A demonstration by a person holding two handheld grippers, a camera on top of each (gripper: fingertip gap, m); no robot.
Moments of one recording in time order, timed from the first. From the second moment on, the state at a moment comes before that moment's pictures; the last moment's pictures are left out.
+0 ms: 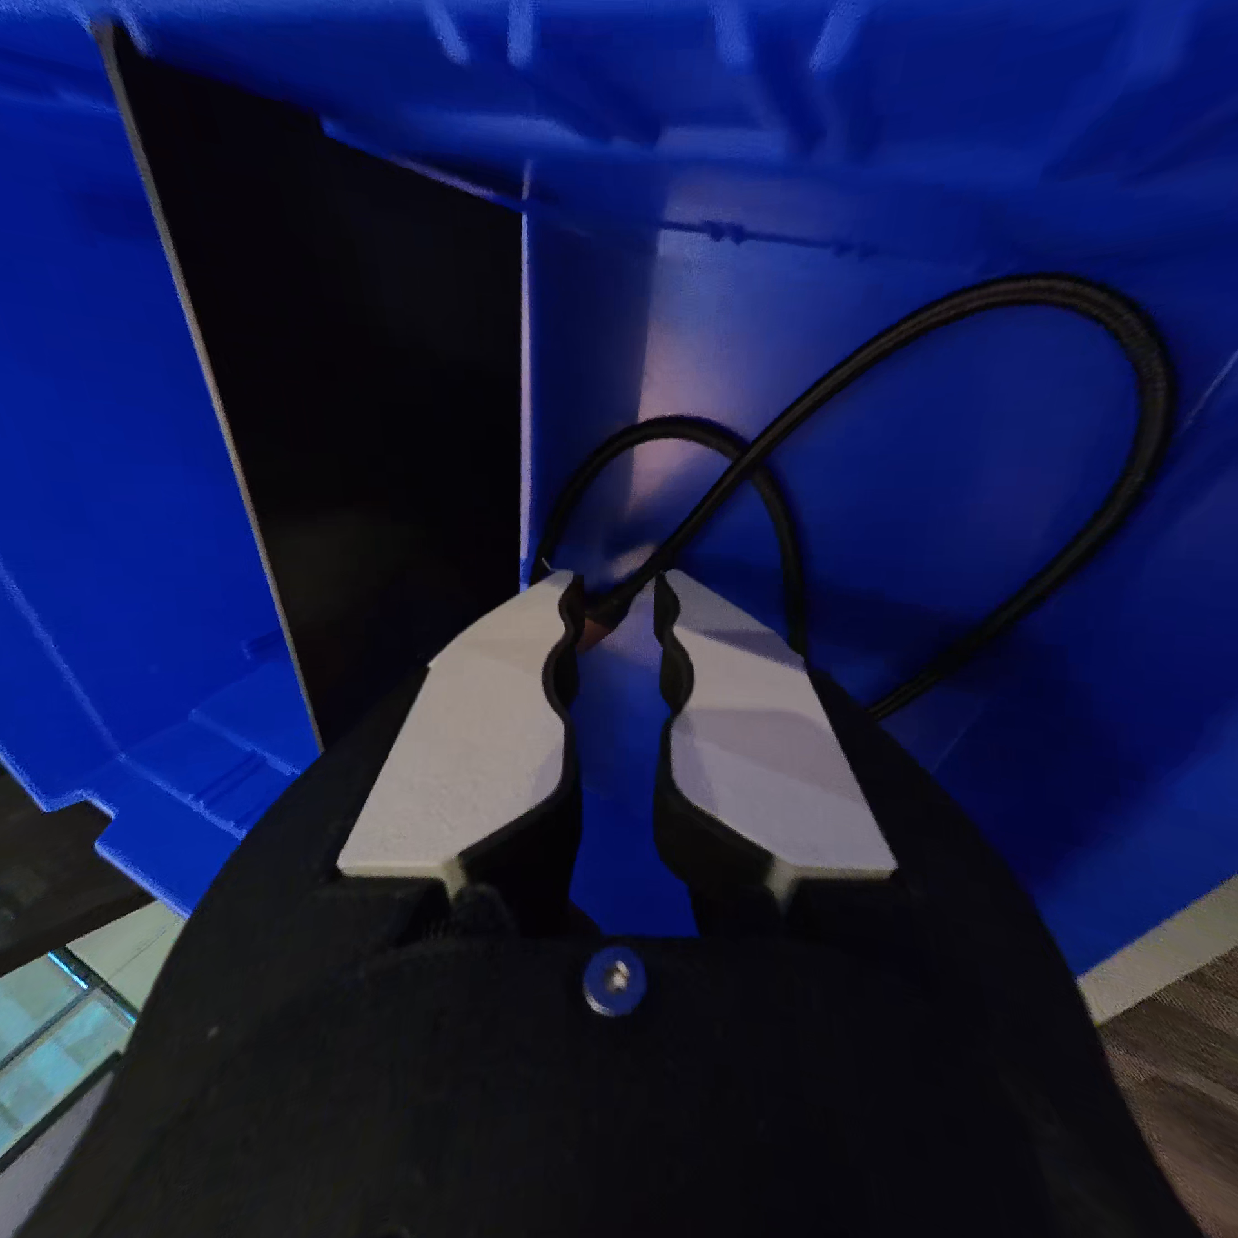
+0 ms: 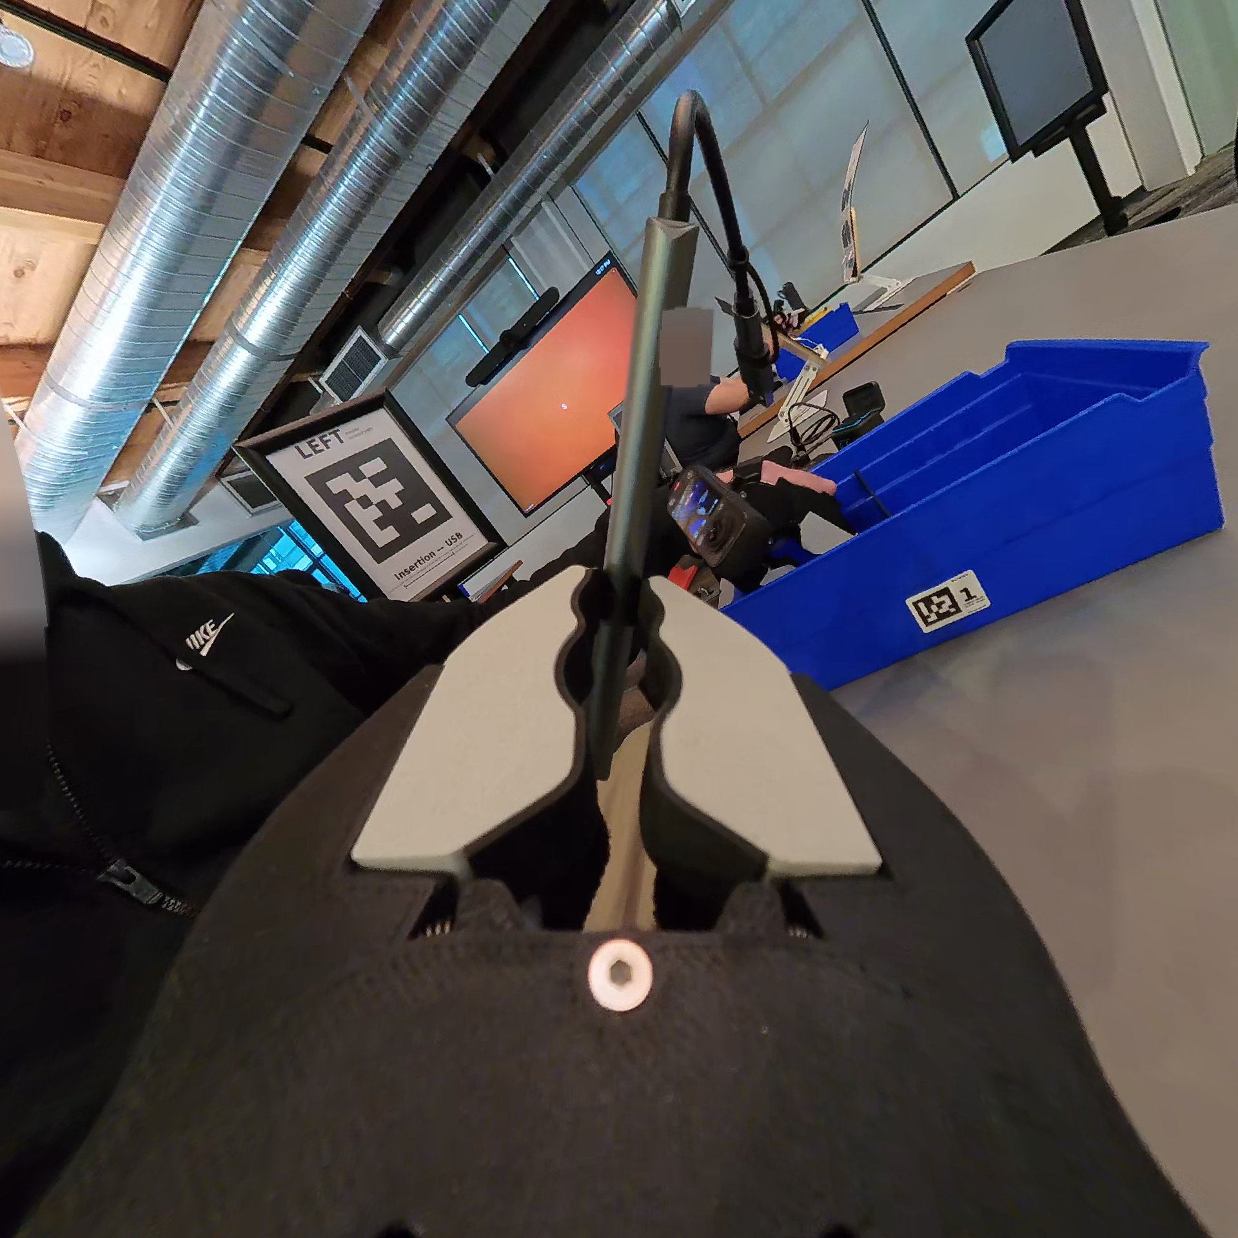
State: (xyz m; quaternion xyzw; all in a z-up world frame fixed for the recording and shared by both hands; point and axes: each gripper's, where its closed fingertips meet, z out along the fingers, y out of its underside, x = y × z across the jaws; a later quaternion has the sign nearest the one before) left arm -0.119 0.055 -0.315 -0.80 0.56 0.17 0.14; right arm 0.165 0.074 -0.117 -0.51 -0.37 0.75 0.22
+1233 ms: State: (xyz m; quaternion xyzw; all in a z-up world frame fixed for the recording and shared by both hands) left arm -0.020 0.079 -0.081 -0.69 0.38 -0.02 0.62; right arm 0.175 0.089 -0.112 -0.51 -0.34 0.75 0.25
